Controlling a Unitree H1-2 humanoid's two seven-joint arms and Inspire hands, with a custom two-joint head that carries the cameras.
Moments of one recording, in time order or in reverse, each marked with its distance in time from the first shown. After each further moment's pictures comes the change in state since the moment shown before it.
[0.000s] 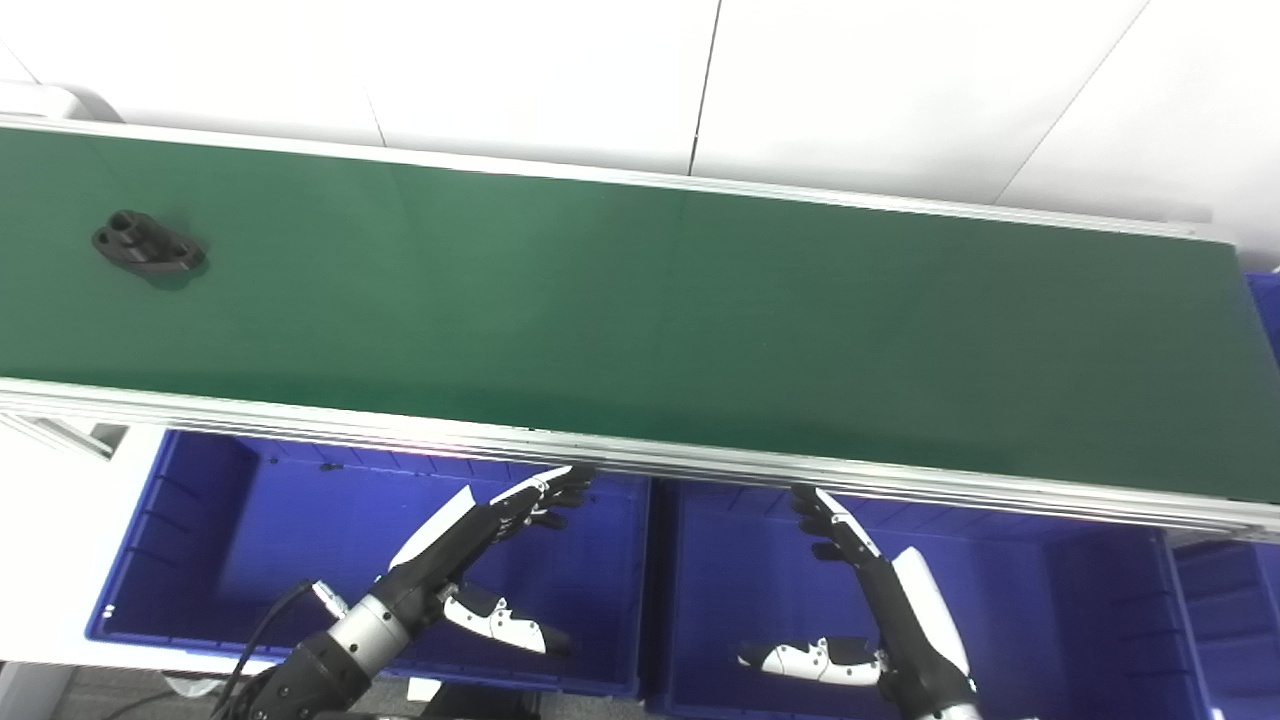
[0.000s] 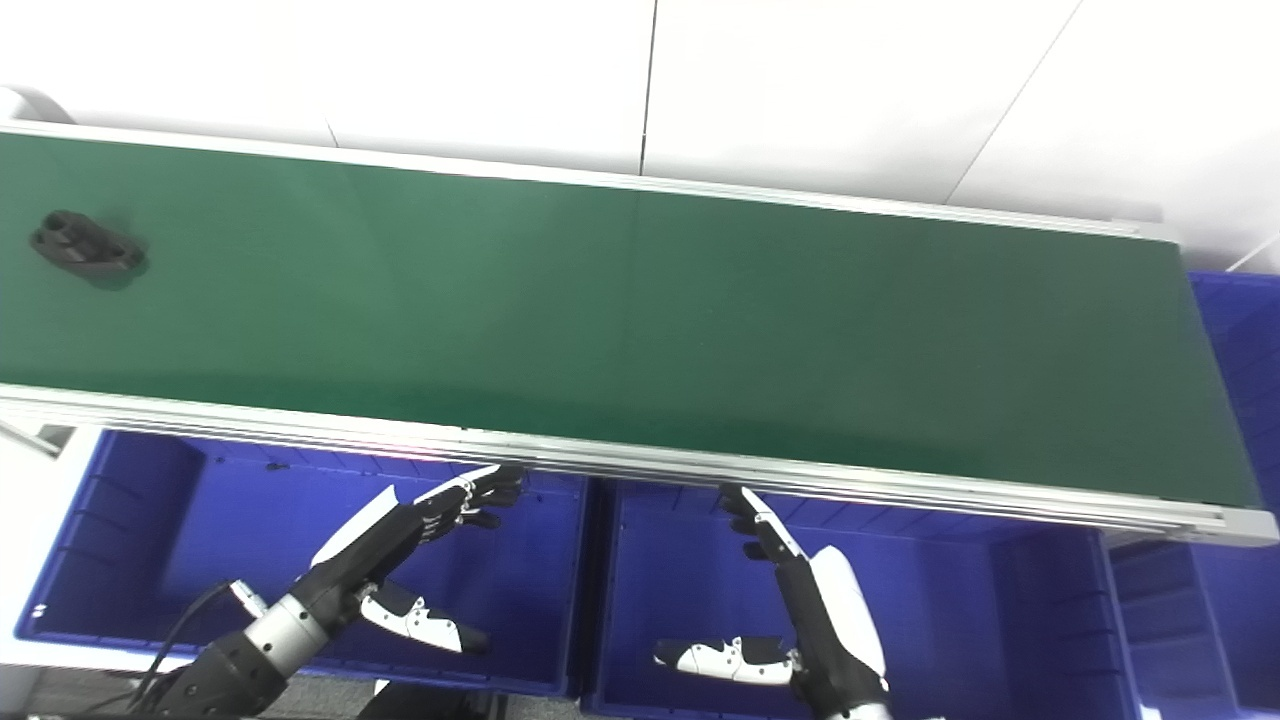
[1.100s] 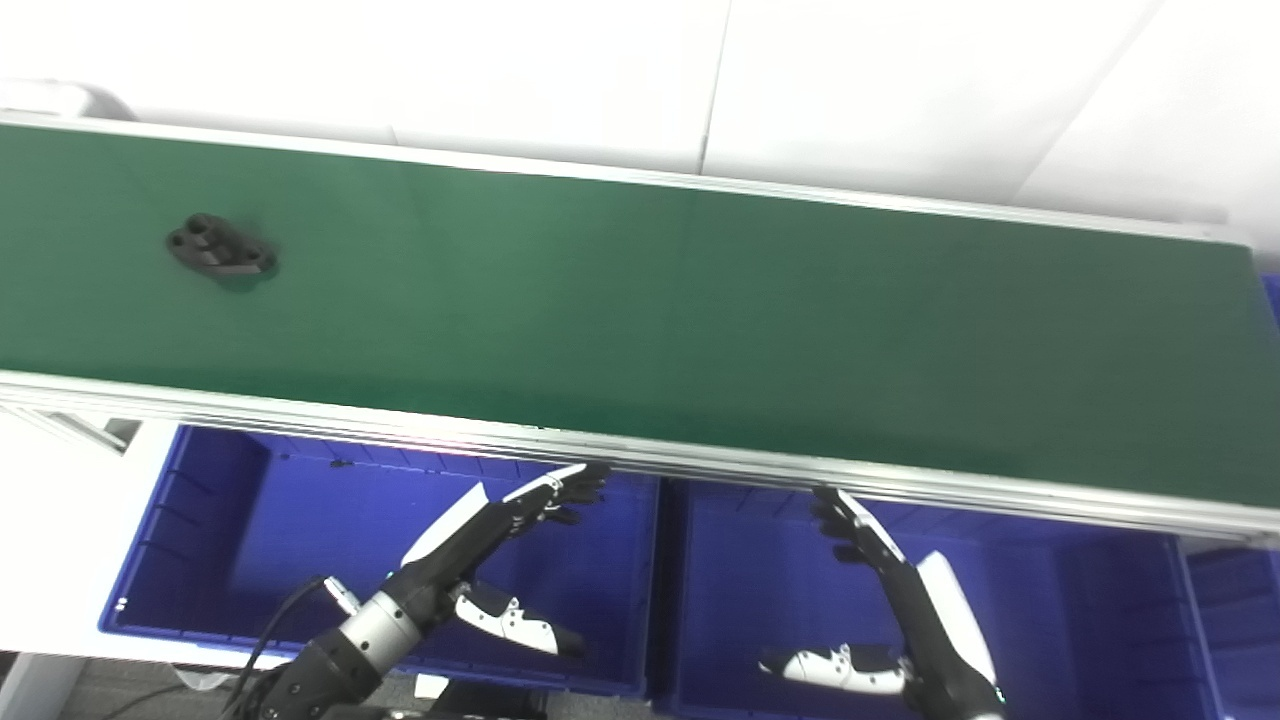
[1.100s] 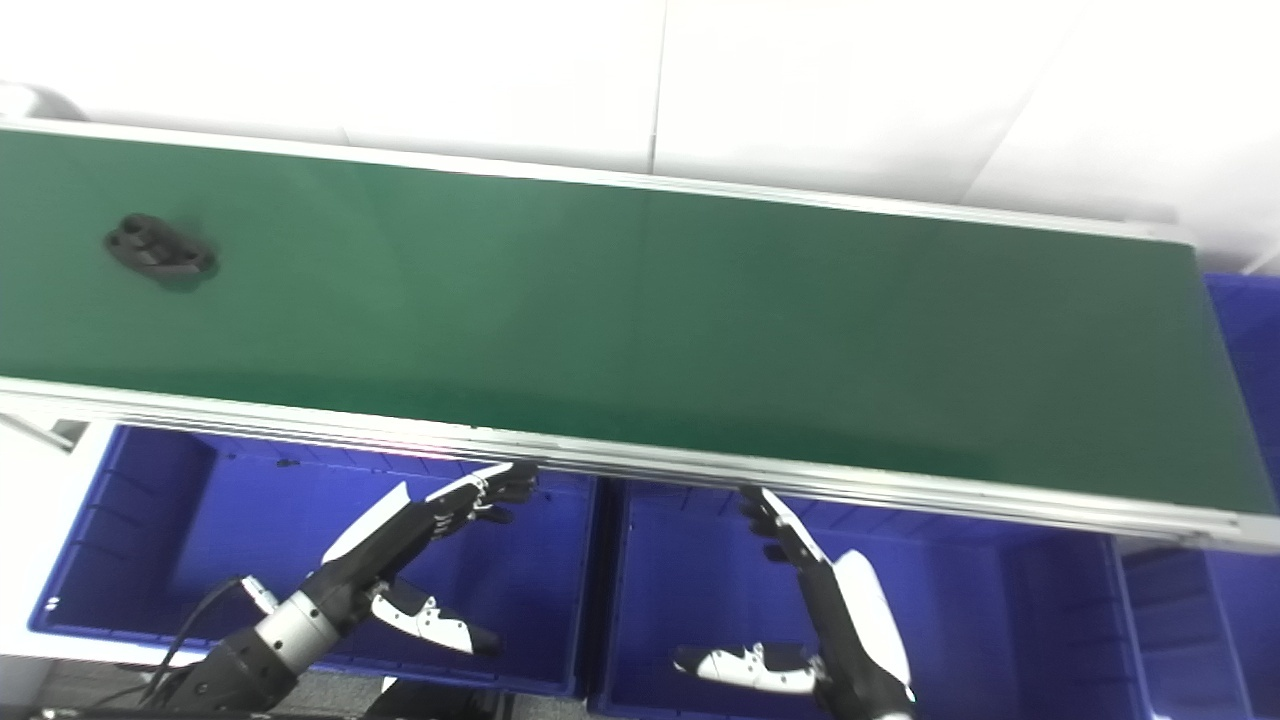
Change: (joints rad) left arm 0.007 -0.033 -0.001 -0.011 0.025 0.003 -0.006; right arm 0.007 -0.043 -0.025 0.012 0.029 -0.023 -0.005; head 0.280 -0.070
